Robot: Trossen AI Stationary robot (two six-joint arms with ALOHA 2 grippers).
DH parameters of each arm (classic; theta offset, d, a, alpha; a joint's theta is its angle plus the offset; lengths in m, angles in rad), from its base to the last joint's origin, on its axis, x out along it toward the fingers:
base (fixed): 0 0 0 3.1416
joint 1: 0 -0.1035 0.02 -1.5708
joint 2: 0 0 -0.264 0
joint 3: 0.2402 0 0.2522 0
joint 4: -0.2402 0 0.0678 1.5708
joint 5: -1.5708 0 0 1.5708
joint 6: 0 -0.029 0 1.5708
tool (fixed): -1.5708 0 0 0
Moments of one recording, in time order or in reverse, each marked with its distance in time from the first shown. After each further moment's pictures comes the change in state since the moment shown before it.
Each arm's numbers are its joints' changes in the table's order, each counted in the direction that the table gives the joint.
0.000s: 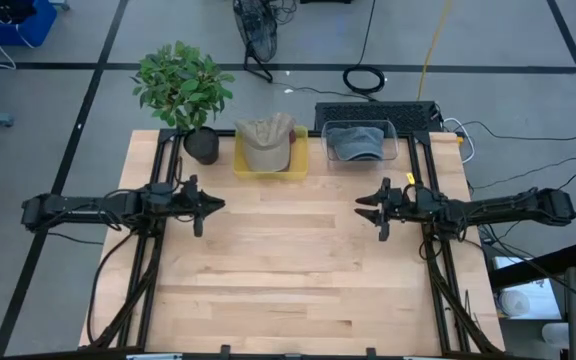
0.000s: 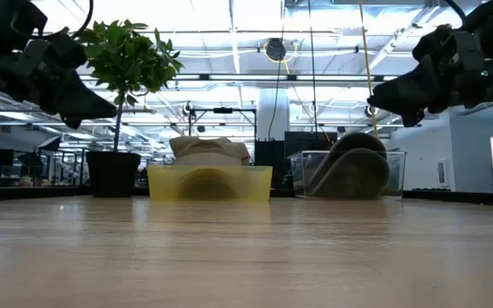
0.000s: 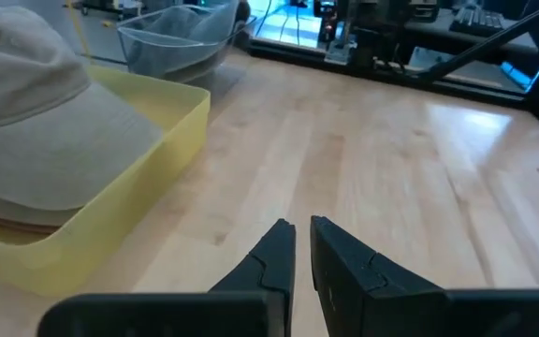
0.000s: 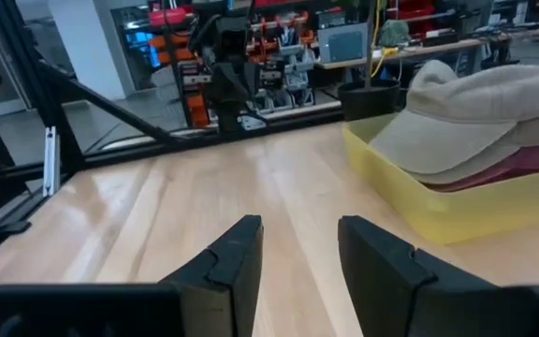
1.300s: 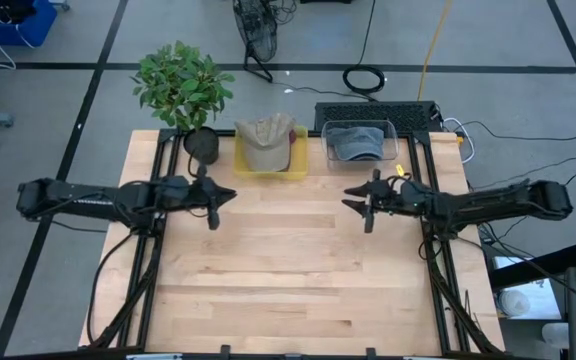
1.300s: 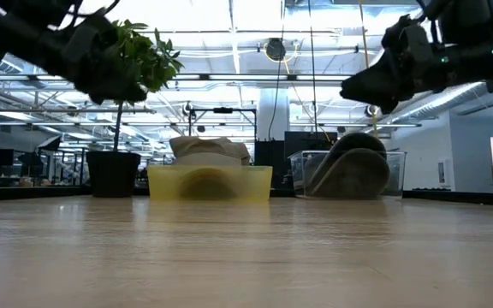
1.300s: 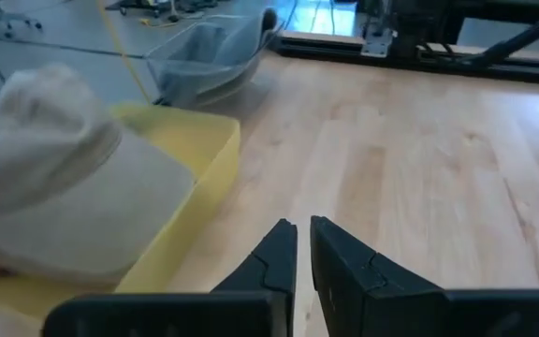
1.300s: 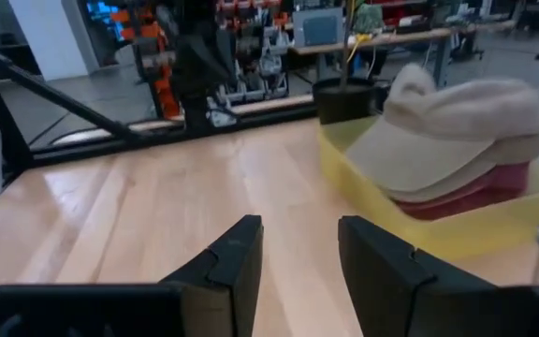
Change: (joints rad) left arm 0.016 -0.363 0.242 0.048 -0.124 -0.088; right arm 0.043 -0.289 0.191 0.030 0.028 0.028
